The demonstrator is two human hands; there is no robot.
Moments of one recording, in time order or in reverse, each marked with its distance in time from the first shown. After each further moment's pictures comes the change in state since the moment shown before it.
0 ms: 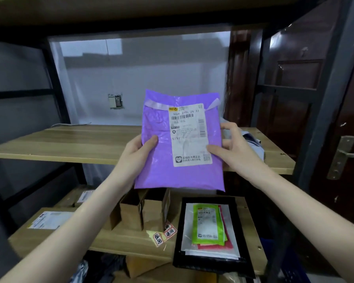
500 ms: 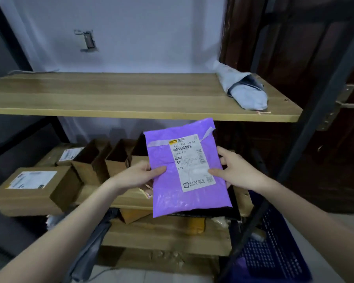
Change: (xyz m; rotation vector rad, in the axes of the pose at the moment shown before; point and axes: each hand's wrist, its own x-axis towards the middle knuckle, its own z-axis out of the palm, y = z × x) left_hand -0.021 -0.146 -0.002 0.435 -0.544 -0.481; right_hand -0.056 0.133 -0.007 -0.343 -0.227 0.379
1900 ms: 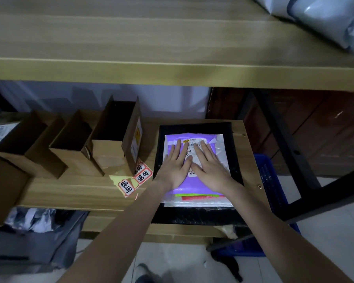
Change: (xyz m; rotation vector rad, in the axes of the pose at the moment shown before) left_hand 0.236 -0.123 0.114 0.466 0.007 0.088; right_hand 0.145 0.189 0.086 -0.441 -0.076 0.154
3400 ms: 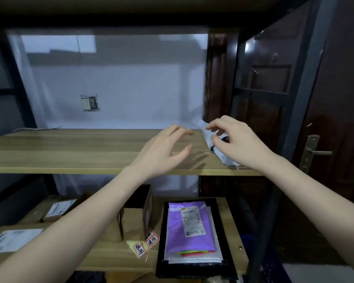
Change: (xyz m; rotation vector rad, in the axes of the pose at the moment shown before) left_hand -0.198 0.211 -0.264 0.302 0.697 0.654; right_hand -0.199 -0.185 -0.293 -0.133 0.717 -0.464
